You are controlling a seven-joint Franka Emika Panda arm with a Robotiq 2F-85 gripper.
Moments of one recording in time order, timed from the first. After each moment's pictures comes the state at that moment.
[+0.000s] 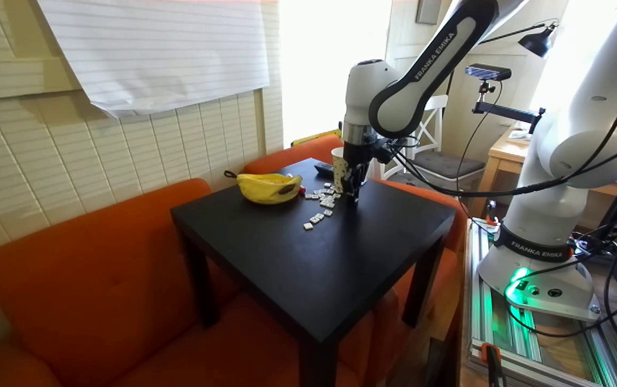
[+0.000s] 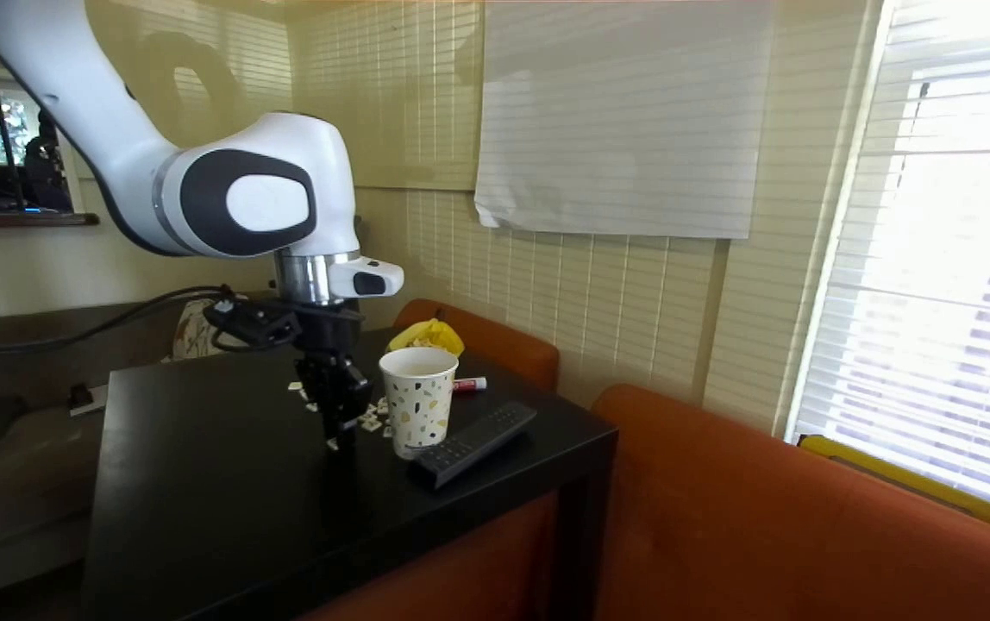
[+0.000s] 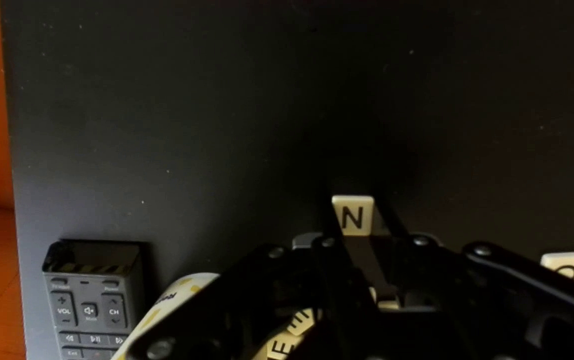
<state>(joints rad) -0.06 -0.15 0.02 -2.72 -0.11 2.62 0.15</state>
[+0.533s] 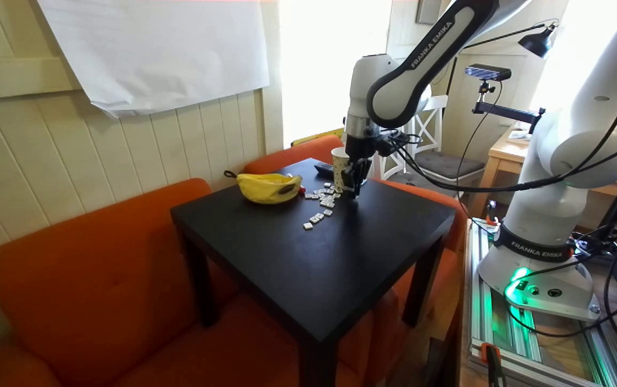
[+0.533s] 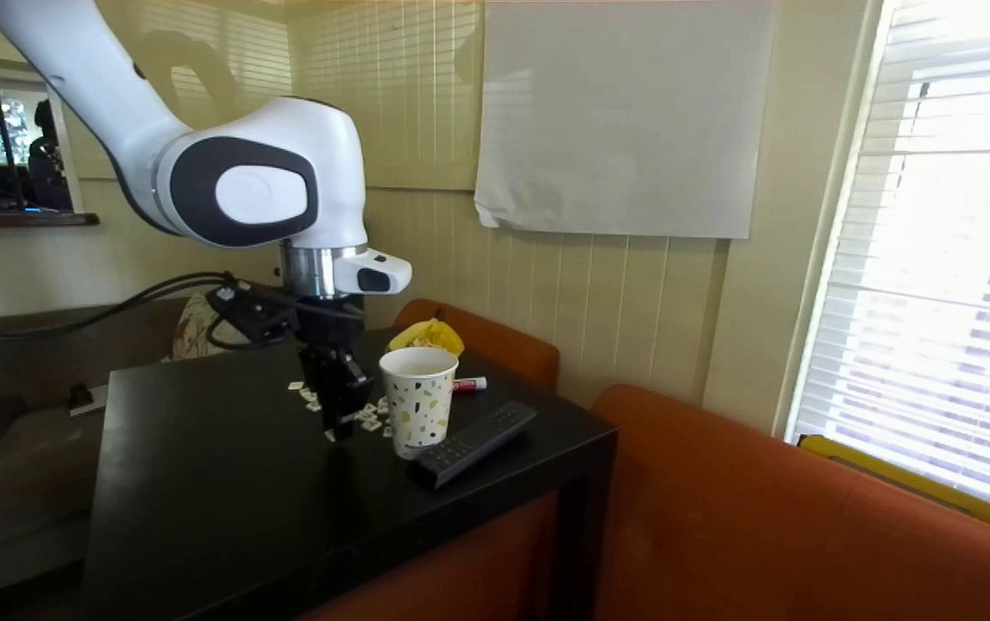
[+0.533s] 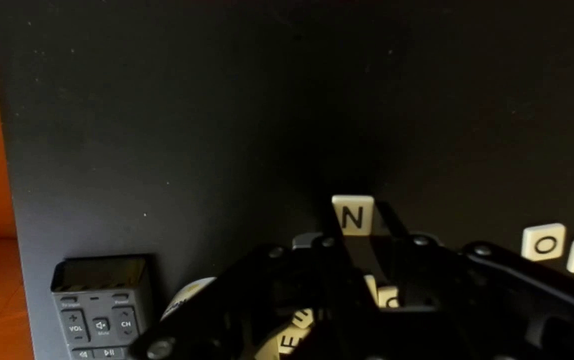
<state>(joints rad) -0.05 -0.18 -0.01 -2.72 0.03 2.58 0.07</state>
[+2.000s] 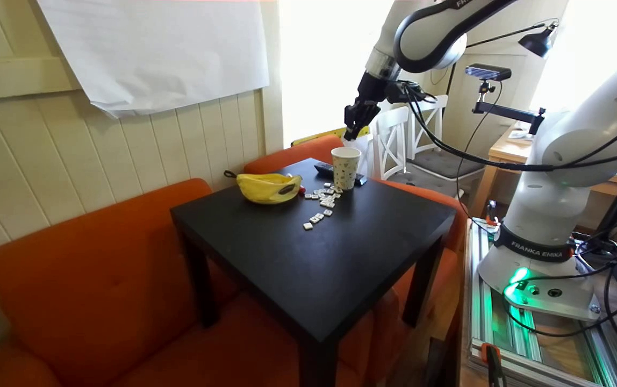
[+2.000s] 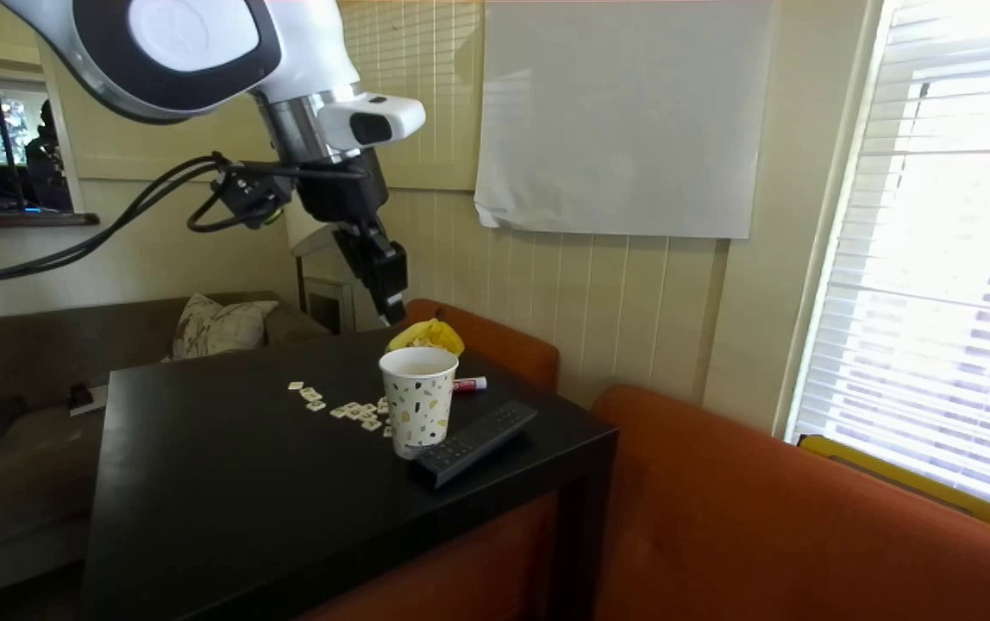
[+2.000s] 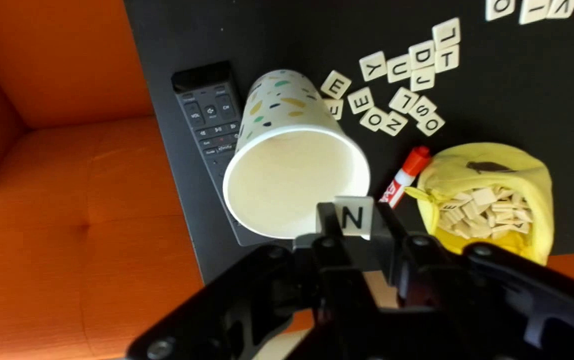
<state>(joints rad) -0.16 -0.53 -0.02 -2.72 0.03 2.58 0.13</state>
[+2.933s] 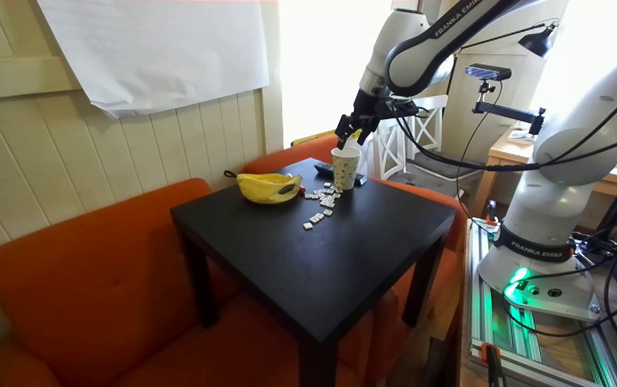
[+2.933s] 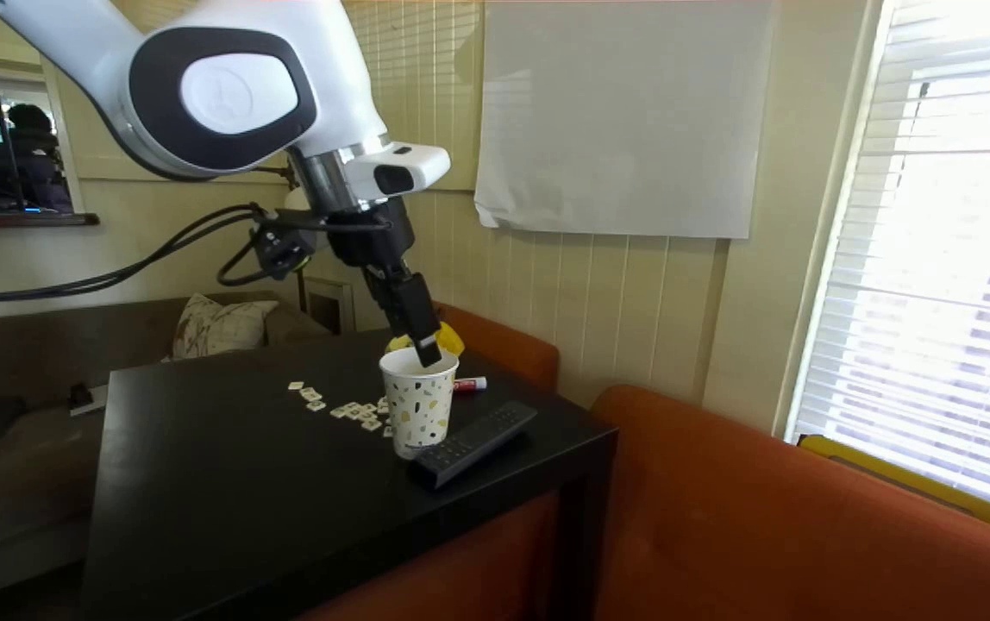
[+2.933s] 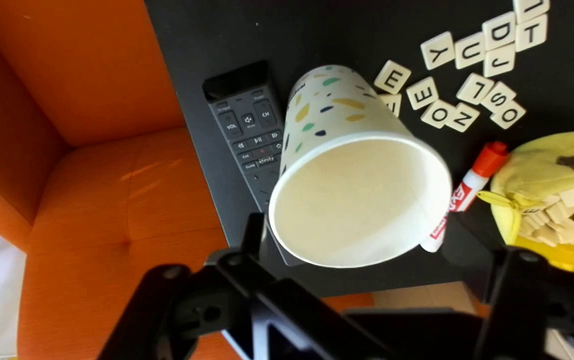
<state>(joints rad) -0.23 -0.39 0.02 -2.72 -0.04 2.71 0.25</state>
